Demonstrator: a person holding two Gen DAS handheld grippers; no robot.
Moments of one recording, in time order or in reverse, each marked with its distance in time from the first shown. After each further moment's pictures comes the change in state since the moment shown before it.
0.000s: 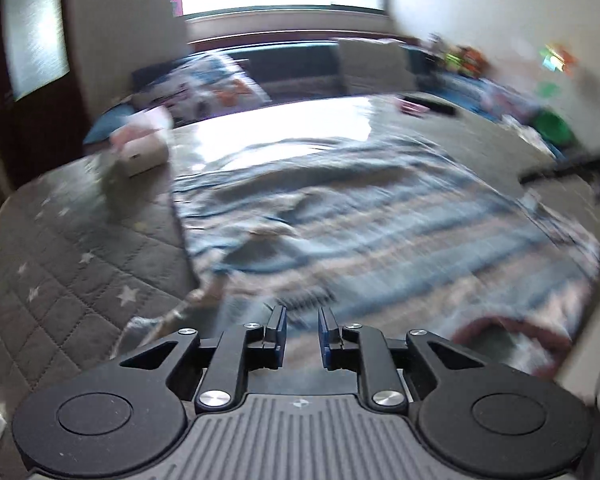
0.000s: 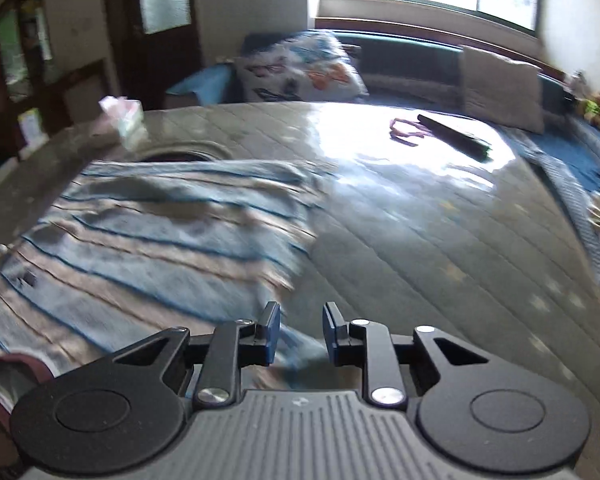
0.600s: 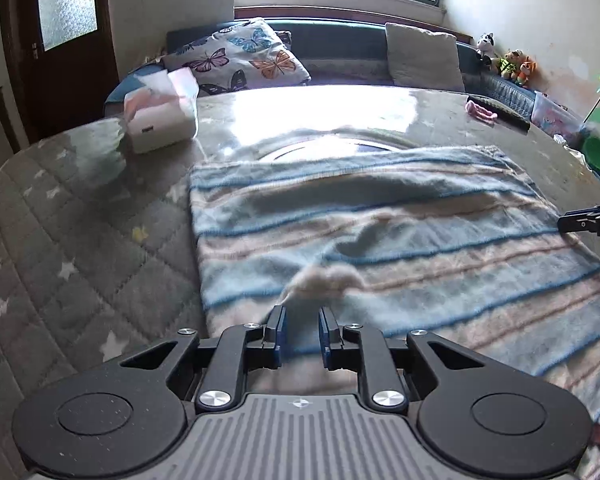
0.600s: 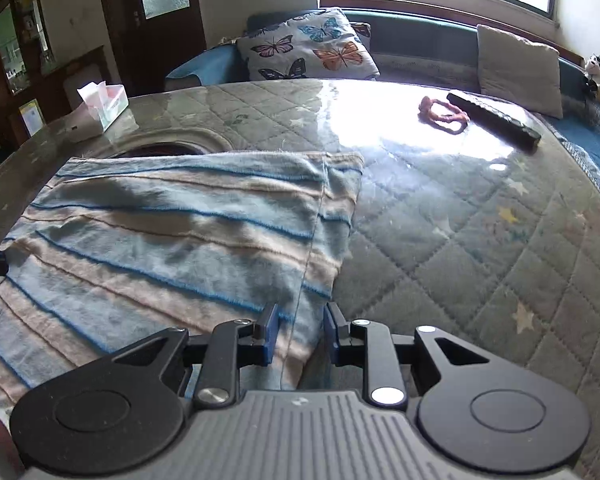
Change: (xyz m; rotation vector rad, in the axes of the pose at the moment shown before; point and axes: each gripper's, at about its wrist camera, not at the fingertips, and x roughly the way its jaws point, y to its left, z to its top) left arm 0.089 0.027 0.046 -0.085 0.067 0.044; right arm 0.081 0.000 0.028 0.011 0.057 0.014
